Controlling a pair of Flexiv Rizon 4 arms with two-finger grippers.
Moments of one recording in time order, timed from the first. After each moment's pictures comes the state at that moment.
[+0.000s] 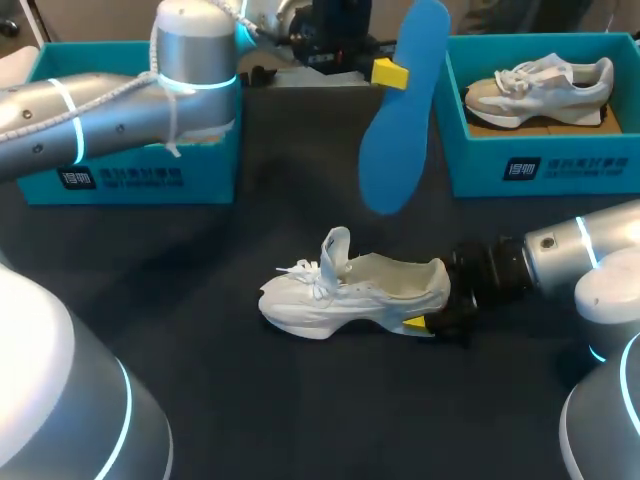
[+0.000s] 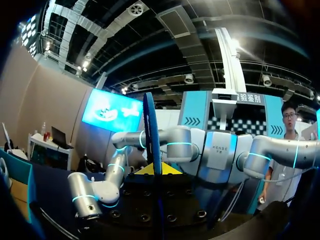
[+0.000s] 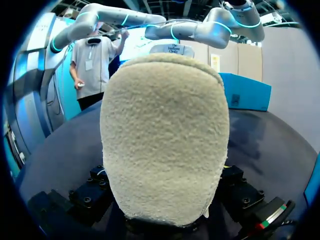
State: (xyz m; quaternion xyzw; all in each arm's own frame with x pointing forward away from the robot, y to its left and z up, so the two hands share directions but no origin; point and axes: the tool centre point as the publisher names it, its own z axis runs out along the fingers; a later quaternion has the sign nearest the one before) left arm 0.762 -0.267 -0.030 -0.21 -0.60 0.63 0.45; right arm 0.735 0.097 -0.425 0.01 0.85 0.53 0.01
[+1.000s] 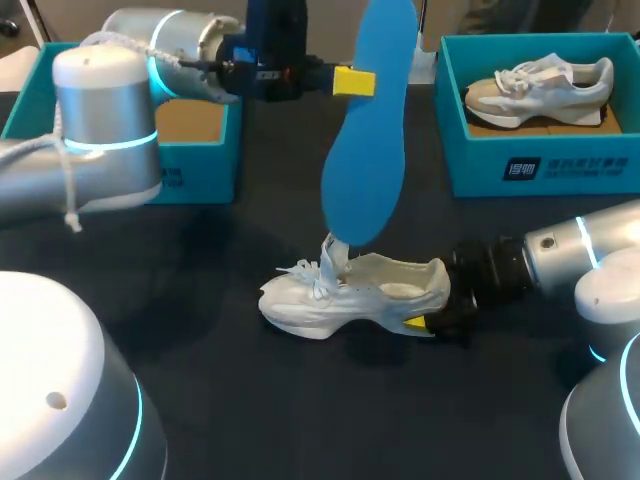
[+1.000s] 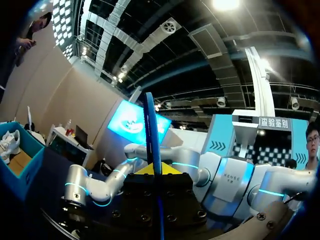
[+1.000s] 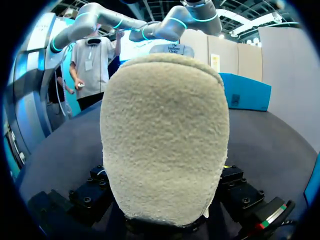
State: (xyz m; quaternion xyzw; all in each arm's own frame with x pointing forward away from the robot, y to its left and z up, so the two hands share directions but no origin) left arm 0.704 -0.227 0.002 -0.03 -0.61 0.68 0.41; right arm 0.735 0.097 -0.425 0.01 0.85 0.53 0.01
